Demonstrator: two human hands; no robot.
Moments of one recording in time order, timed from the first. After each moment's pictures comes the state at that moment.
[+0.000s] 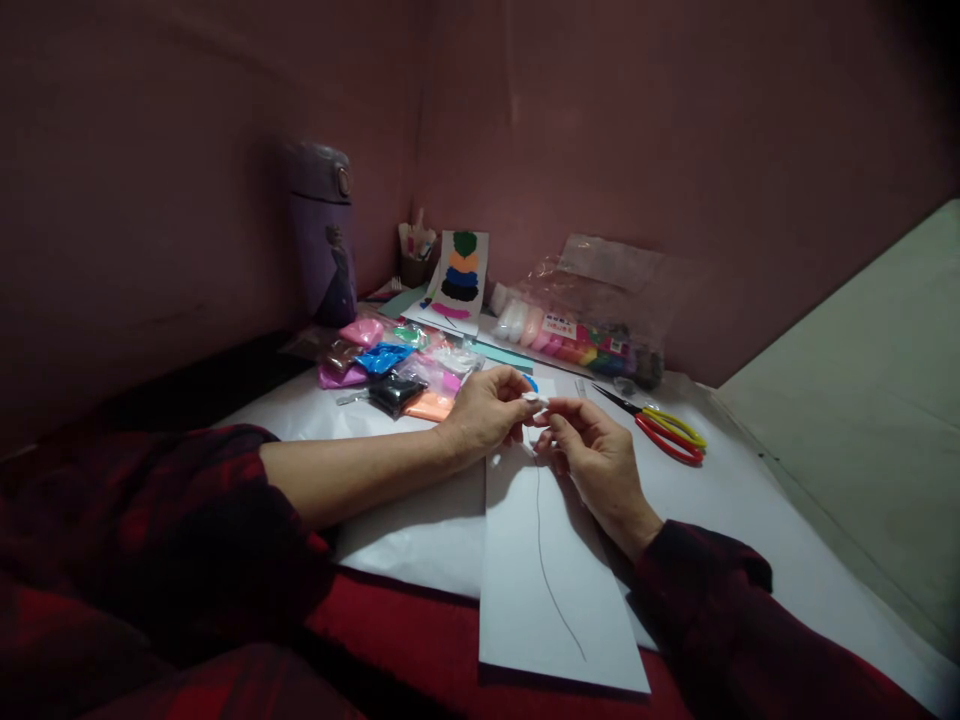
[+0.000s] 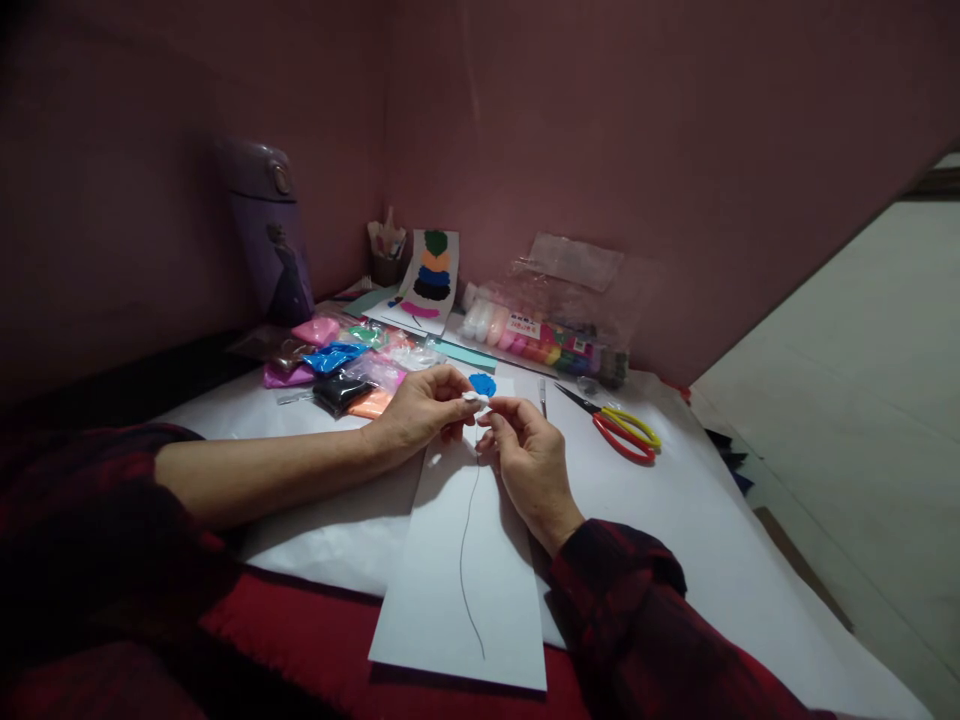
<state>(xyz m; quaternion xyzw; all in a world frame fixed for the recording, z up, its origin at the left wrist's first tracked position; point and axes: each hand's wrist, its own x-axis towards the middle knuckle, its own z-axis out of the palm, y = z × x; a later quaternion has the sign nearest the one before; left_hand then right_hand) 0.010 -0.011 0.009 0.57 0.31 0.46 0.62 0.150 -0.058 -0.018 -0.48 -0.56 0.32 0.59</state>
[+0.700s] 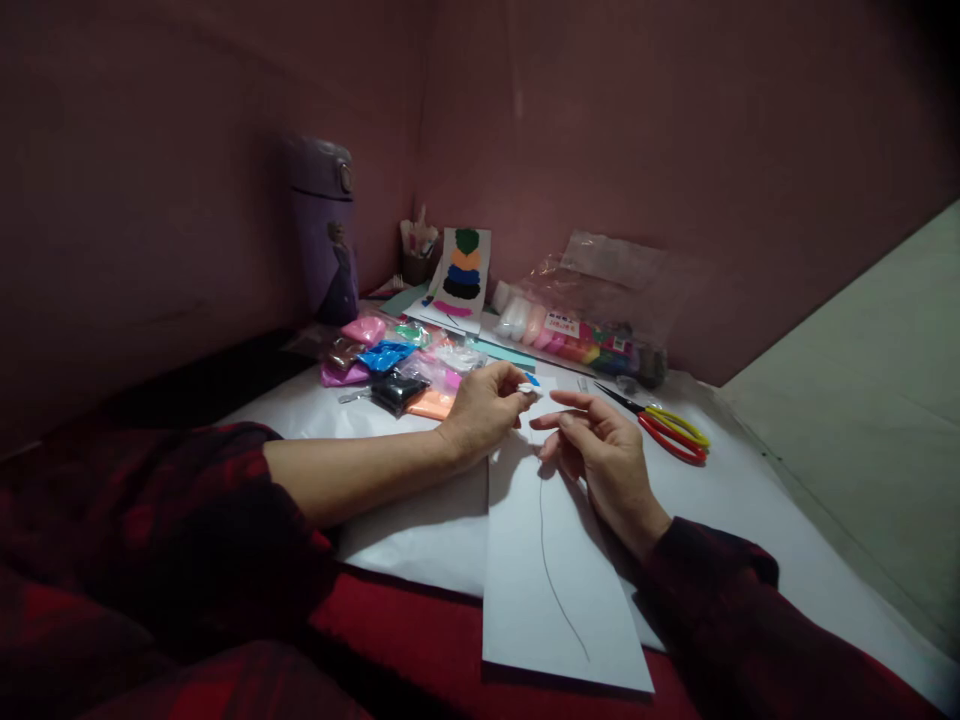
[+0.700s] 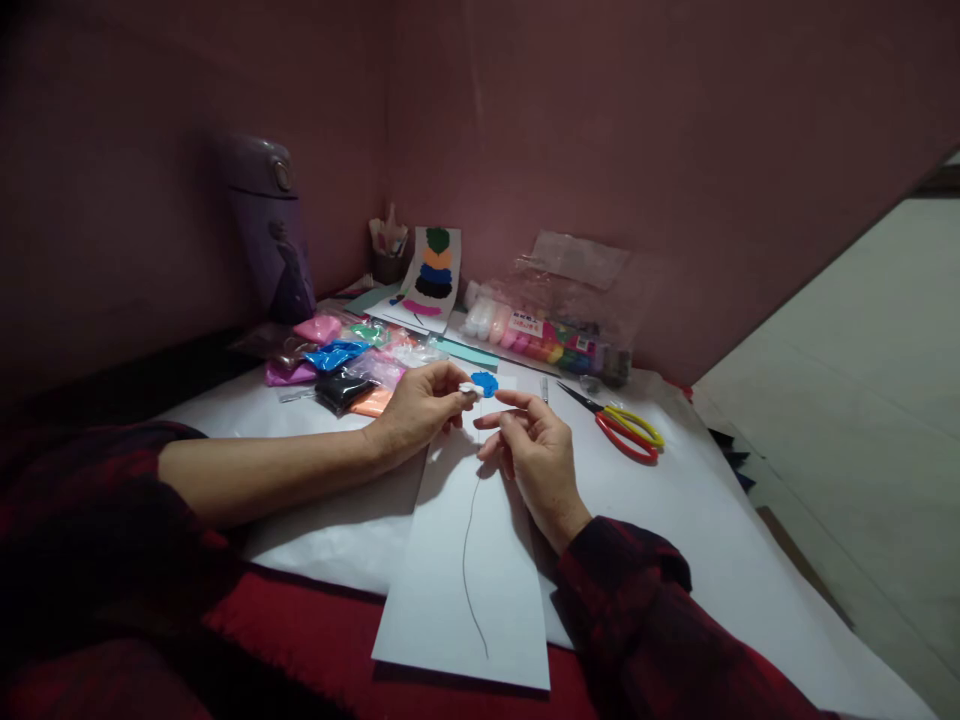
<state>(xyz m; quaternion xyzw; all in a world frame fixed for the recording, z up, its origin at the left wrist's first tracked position) 0.009 -0.007 0.002 0.61 0.34 0.48 0.52 0.146 -0.064 -0.007 -0.49 -0.50 0.38 0.60</state>
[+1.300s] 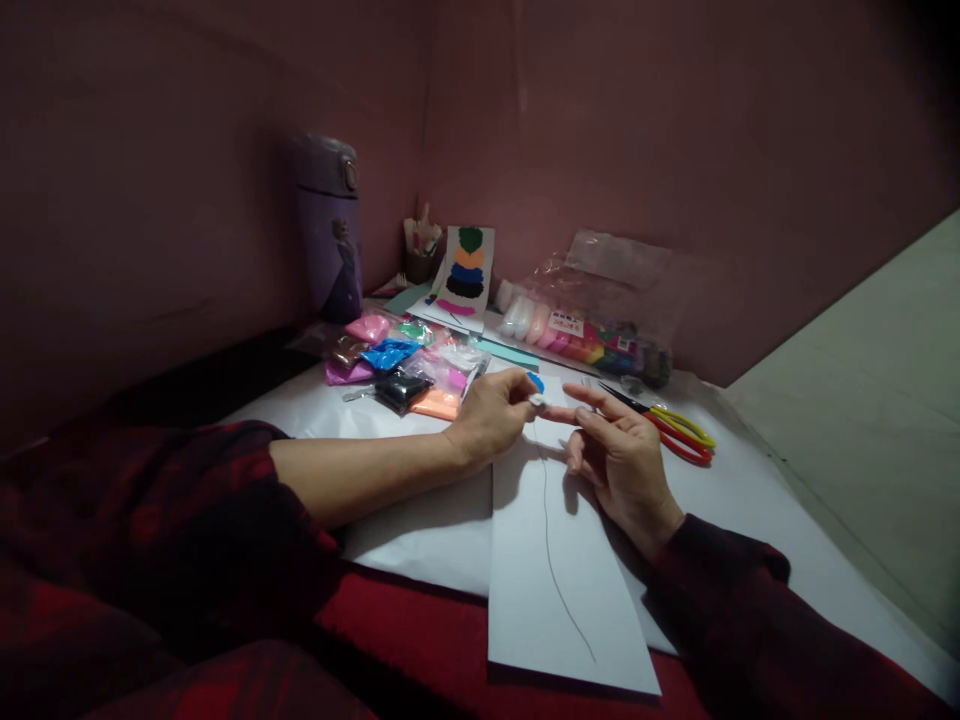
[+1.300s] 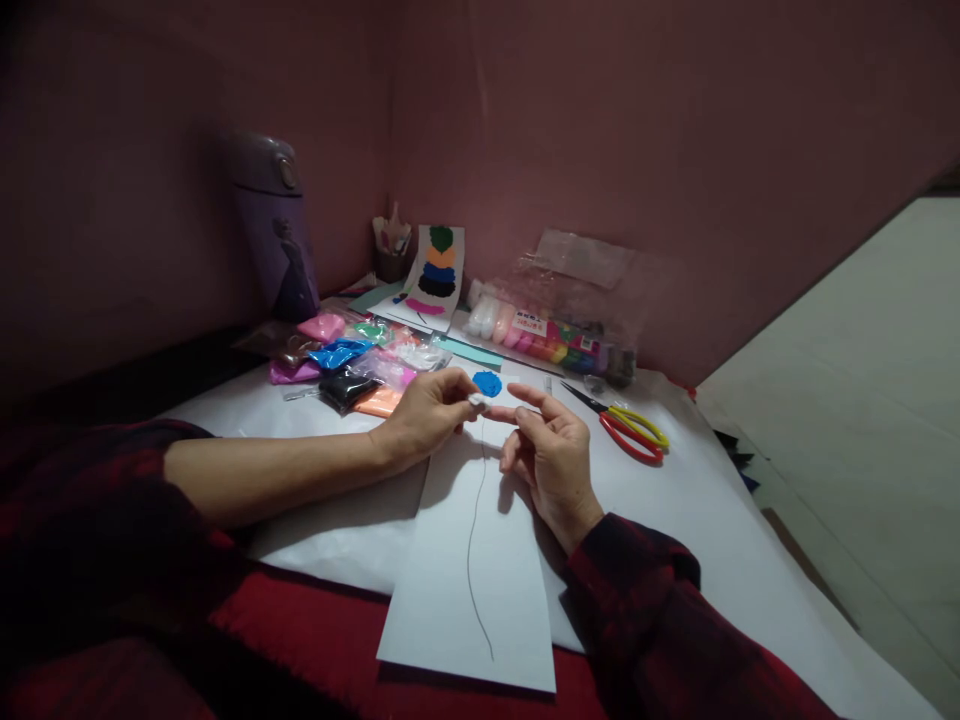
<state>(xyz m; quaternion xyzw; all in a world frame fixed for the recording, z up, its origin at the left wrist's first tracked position) 0.008 -0.004 -0.003 0.67 0.34 0.47 0.46 0.147 -0.066 0.006 -0.48 -0.43 0.44 0.63</state>
